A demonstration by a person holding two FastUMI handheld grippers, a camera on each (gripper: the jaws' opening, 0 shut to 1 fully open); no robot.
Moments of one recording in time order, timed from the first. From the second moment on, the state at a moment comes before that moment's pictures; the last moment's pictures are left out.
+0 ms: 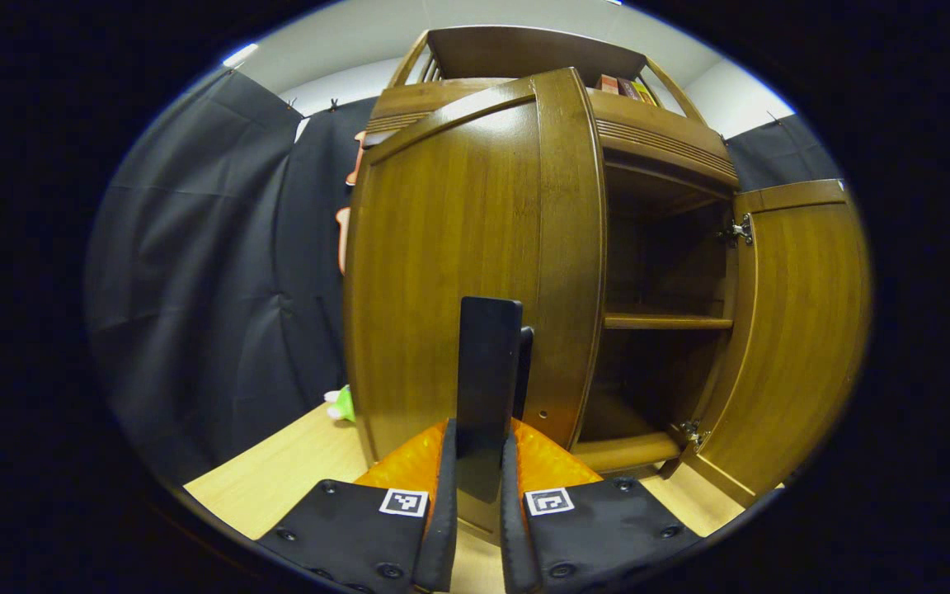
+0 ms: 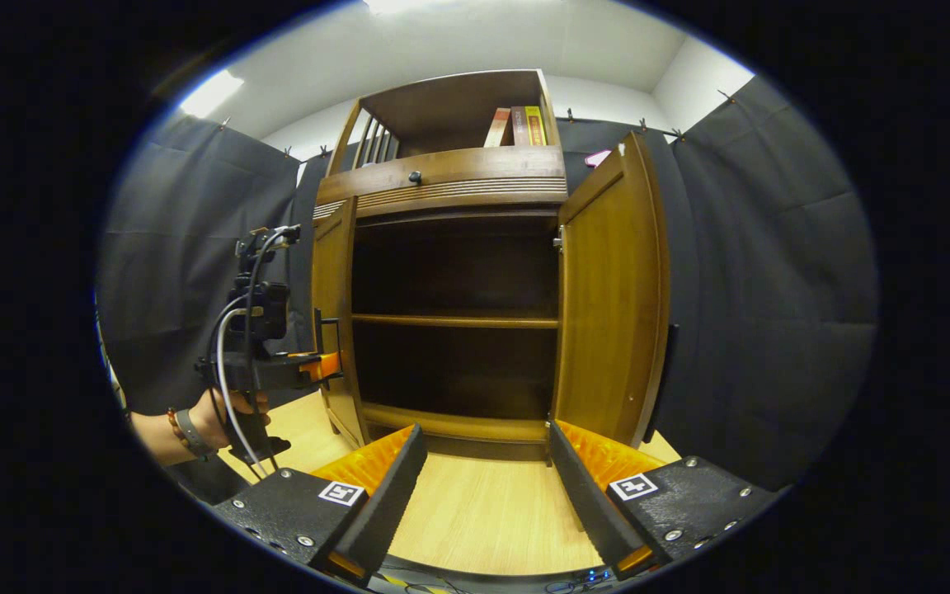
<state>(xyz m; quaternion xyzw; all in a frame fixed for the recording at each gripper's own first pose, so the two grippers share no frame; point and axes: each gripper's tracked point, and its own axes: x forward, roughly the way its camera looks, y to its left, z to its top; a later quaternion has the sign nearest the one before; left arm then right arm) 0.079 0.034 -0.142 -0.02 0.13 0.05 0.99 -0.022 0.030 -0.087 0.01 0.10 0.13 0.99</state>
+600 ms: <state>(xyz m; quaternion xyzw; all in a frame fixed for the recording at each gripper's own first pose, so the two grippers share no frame) 0.013 0.160 -0.129 -0.04 0.12 0.11 0.98 -0.019 0.085 -0.088 0.03 0.10 0.16 0.98</state>
